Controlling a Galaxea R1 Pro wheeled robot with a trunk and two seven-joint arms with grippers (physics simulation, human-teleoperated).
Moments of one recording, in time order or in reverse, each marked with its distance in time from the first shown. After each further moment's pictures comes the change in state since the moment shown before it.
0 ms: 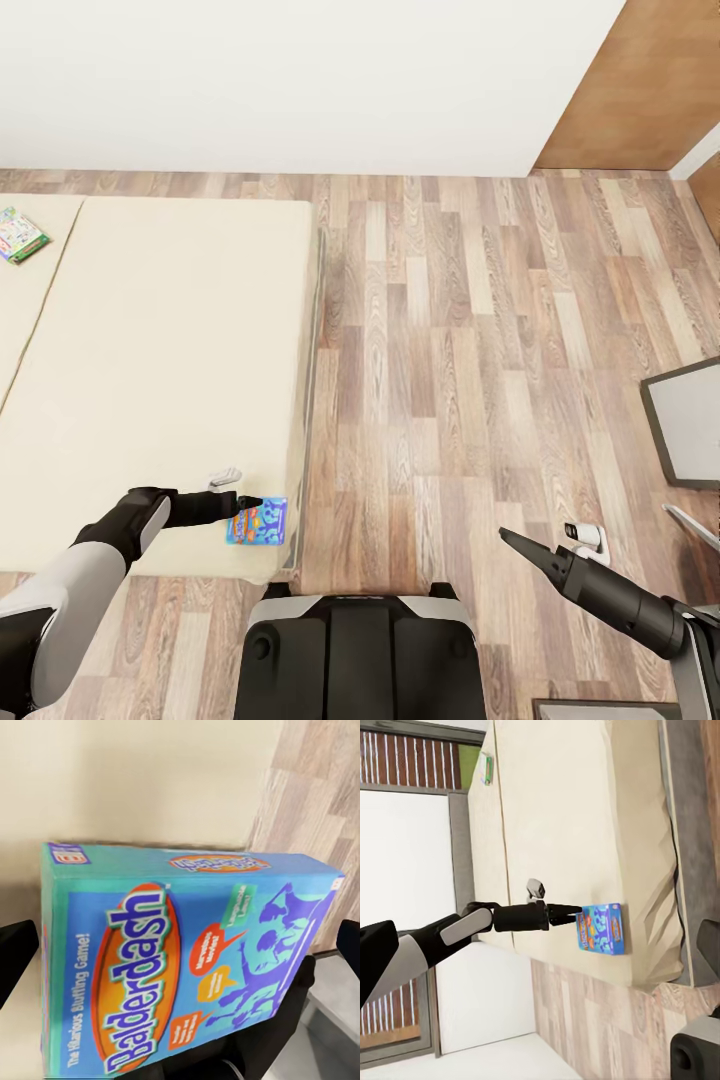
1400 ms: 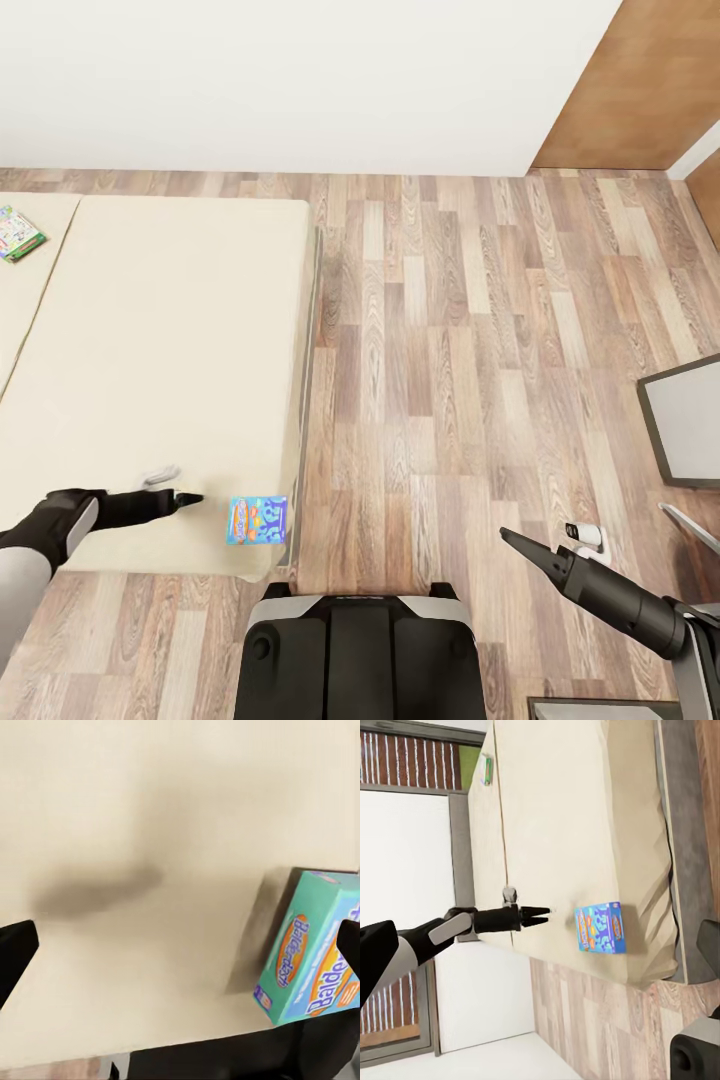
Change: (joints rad) left arm 0.000 0.192 0.014 0.000 0.025 -0.005 -0.031; right arm 0.000 -0.001 -0.003 0.000 0.000 -0.001 0.003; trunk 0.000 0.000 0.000
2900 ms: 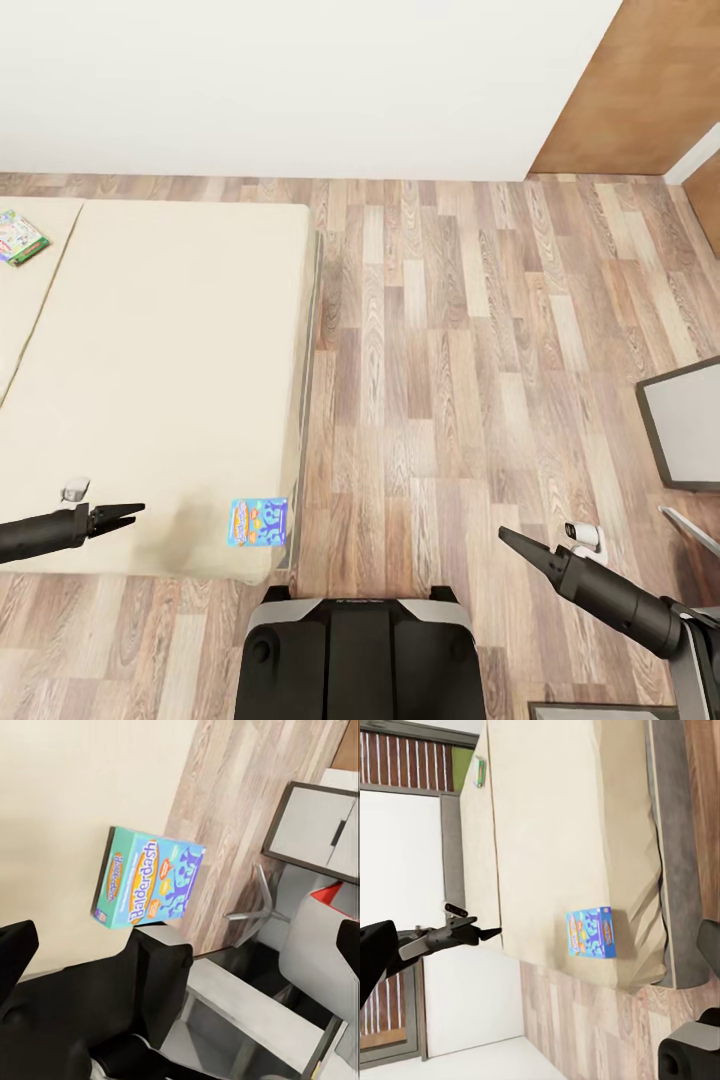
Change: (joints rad) left arm 0.043 0.239 0.013 0.096 0.043 0.025 -0.739; right arm 0.000 0.008 0.001 0.000 0.000 -0.022 -0.033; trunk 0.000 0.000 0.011
